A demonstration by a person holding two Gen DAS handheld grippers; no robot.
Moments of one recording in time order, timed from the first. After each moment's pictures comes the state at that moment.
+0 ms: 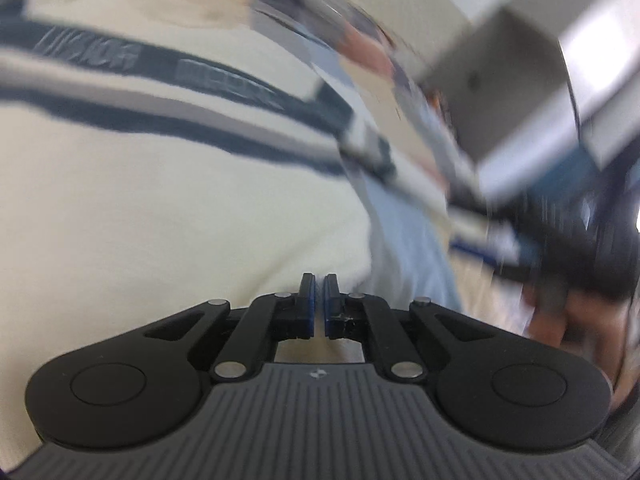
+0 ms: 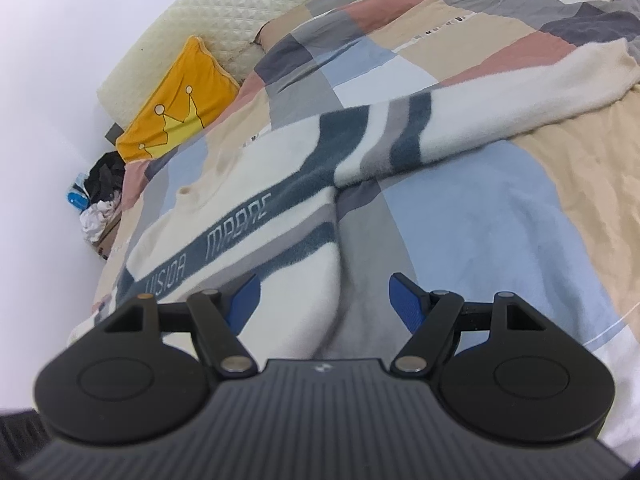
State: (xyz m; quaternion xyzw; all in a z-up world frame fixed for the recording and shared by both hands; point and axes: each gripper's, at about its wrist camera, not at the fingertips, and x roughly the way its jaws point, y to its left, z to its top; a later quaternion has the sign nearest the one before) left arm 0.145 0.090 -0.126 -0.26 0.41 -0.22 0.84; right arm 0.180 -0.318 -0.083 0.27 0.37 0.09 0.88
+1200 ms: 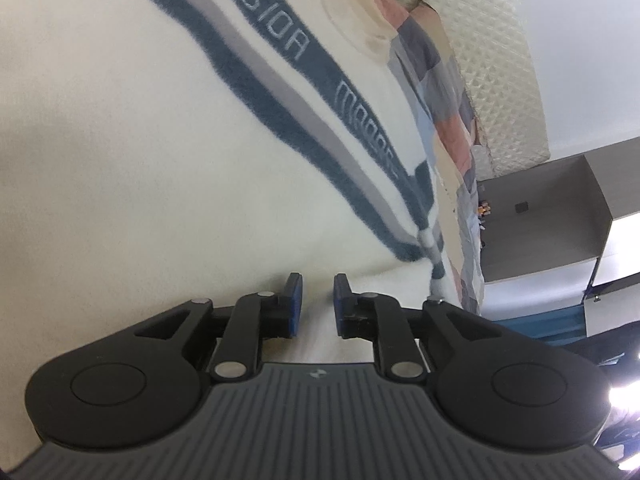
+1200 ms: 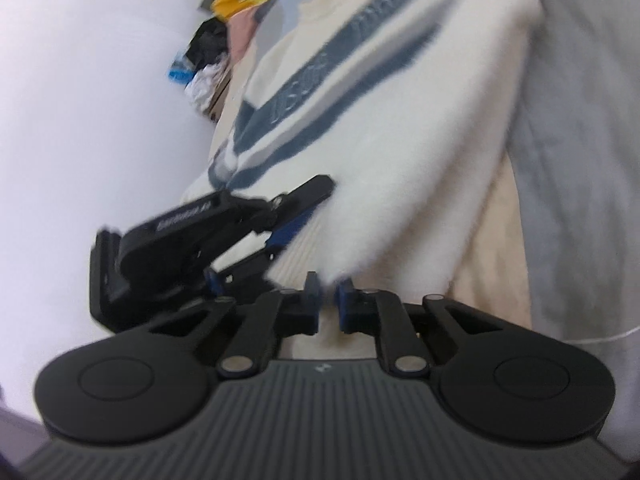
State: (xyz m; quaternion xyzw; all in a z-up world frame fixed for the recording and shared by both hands) left arm 0.174 0.171 -0.169 -0.46 0.43 -0.10 0.77; right arm 0.157 -0.184 -0.135 0.31 0.50 0.31 0.74
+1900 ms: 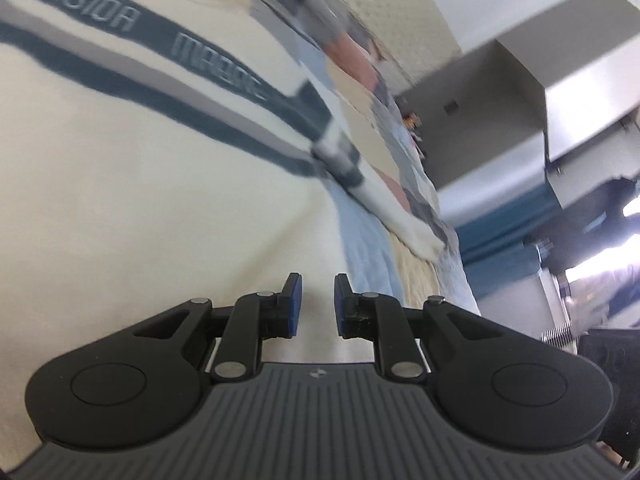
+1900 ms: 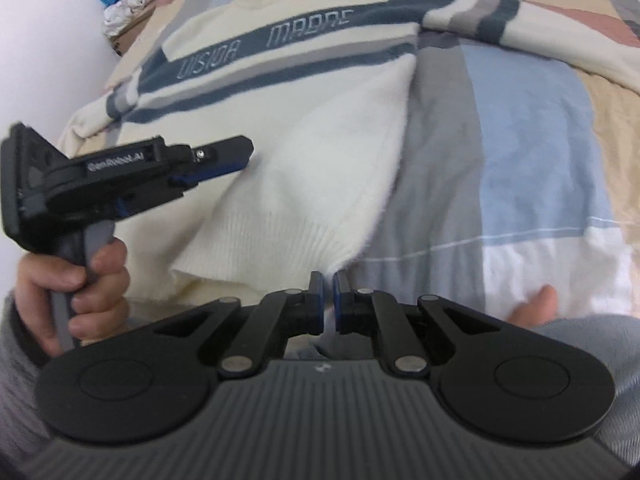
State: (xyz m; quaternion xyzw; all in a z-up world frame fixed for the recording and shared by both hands) left arm 0.137 0.088 -0.127 -0.33 0.41 -0.26 0.81; right arm 0.102 -0.246 -0.063 0.08 0.55 0.18 0.81
